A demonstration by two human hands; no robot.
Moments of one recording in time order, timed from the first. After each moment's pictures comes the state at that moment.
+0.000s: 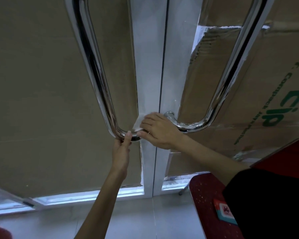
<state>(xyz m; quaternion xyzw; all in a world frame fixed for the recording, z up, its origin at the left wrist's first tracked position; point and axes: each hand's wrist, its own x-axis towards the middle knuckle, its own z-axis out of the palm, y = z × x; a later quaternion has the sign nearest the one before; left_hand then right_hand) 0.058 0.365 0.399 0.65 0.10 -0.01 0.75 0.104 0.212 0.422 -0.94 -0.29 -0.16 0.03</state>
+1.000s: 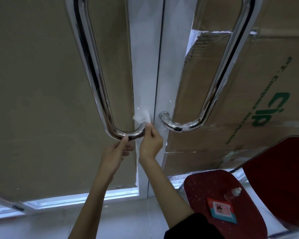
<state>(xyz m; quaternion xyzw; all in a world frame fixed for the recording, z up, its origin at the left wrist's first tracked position) 0.041 0.389 0.417 0.76 0.06 -0.08 0.64 0.076 0.296 0.396 -0.55 0.29 -0.26 0.74</state>
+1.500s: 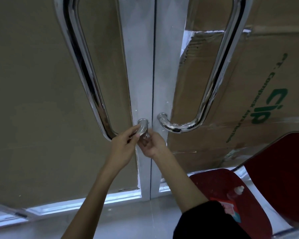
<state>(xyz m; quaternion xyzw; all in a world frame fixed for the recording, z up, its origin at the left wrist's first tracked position) 0.062 0.367 0.430 0.83 -0.13 0.03 0.54 0.086 0.253 0.411 -0.26 0.31 0.09 0.91</state>
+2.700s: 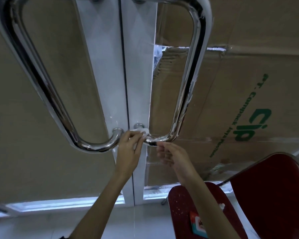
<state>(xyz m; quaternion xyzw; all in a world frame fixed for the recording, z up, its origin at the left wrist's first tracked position) 0.080 0.251 0.391 0.83 -0.17 0.26 0.46 0.018 0.105 0.437 -0.64 0.18 0.04 0.75</state>
